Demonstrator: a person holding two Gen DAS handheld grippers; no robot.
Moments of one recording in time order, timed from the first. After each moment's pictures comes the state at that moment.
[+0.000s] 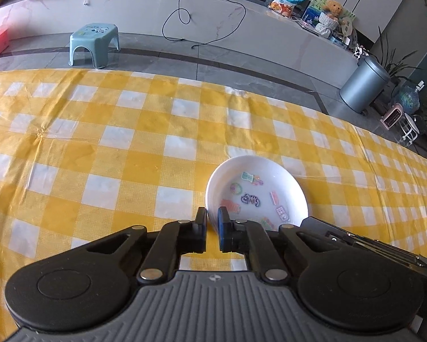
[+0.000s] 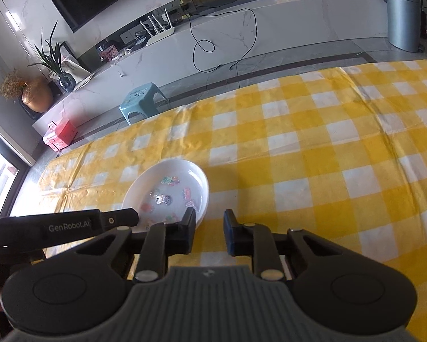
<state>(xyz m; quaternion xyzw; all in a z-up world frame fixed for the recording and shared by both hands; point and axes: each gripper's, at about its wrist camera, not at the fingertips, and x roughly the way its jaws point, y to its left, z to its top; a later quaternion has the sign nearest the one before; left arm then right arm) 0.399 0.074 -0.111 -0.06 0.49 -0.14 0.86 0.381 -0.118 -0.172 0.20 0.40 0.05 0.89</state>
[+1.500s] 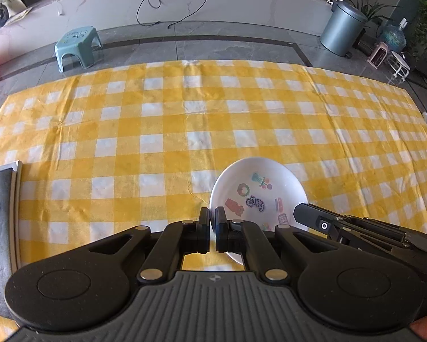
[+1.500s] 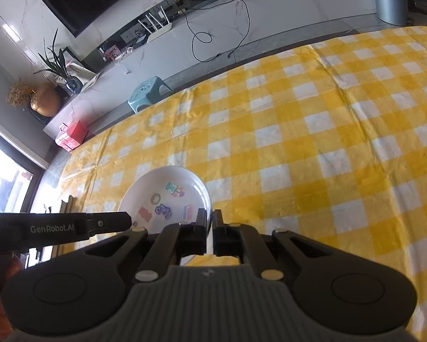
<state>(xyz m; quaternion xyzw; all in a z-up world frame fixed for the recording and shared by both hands) 0.313 0.041 -0.037 0.05 0.54 -0.17 0.83 0.278 -0.140 -0.136 0.25 0.41 0.05 0.87</state>
